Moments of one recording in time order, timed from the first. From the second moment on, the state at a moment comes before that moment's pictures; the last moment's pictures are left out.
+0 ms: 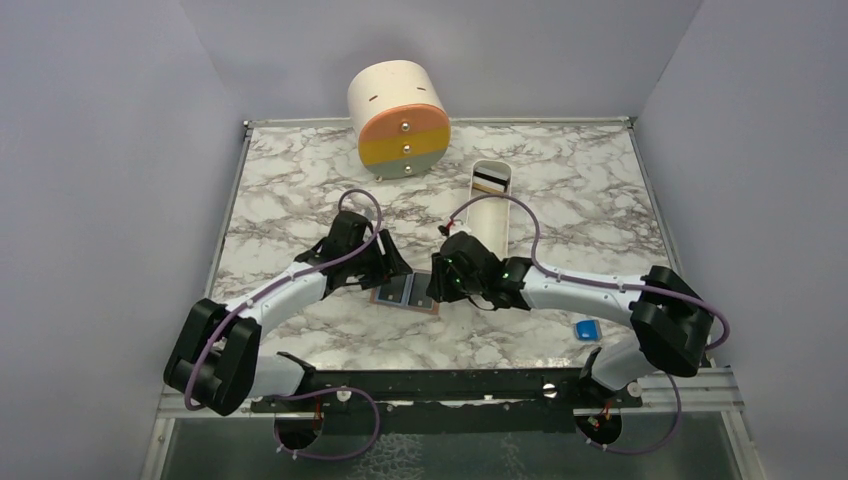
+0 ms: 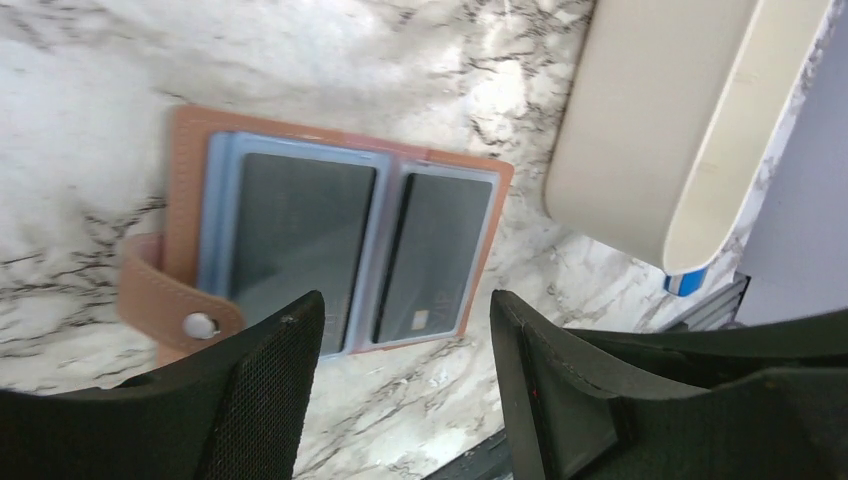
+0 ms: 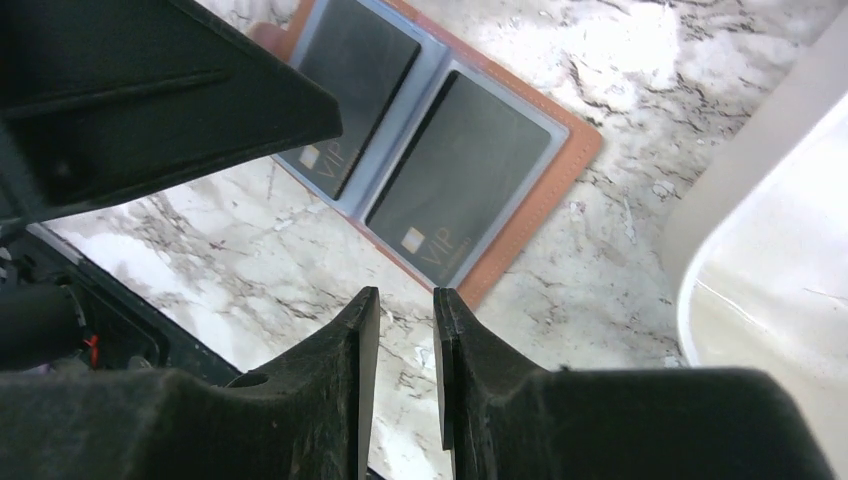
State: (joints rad) left arm -0.47 1.29 0.63 -0.16 0.29 -0.82; right arm 1.00 1.50 0.87 -0.16 0.10 0.67
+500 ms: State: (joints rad) left arm -0.23 1.28 0.52 -0.08 0.47 -0.78; right arm 1.00 1.64 1.03 -0.12 0.09 0.76
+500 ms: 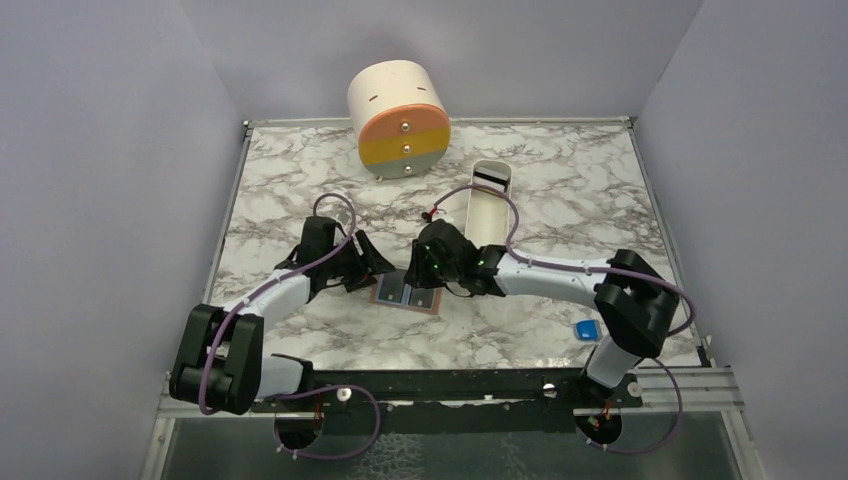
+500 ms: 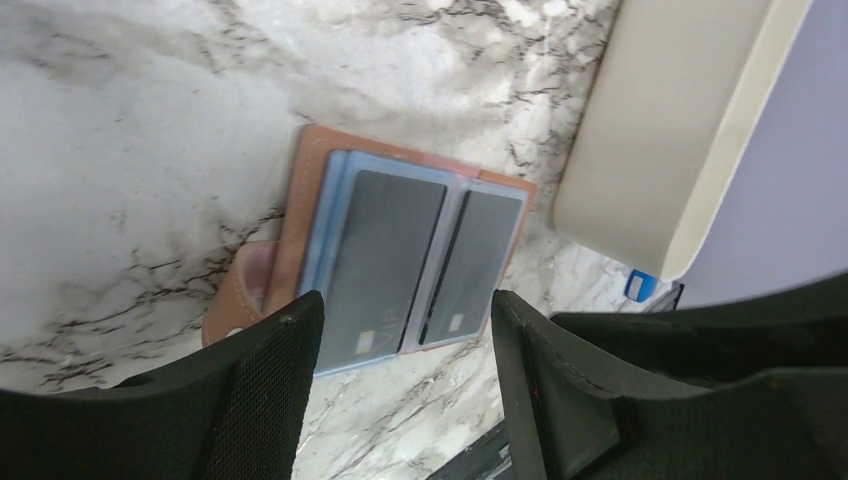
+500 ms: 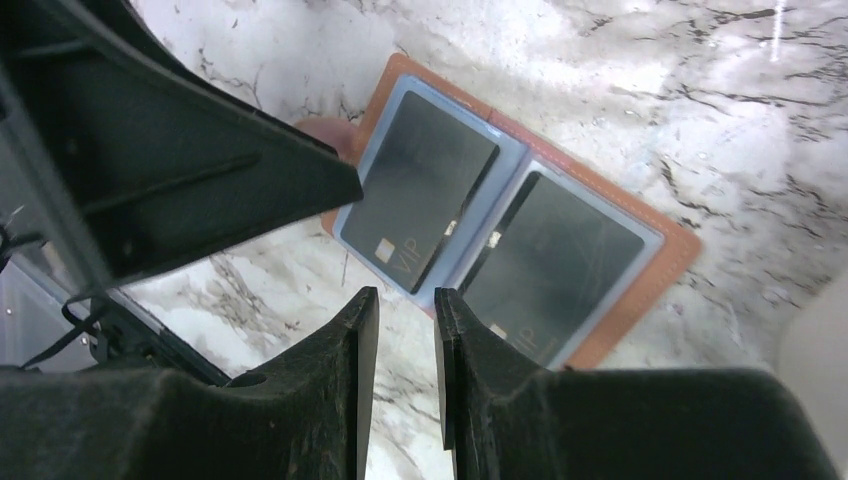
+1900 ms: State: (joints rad) left arm -0.23 1.37 0.53 -0.03 0.54 -0.69; right arm 1.00 1.88 1.05 0.00 0.08 0.82
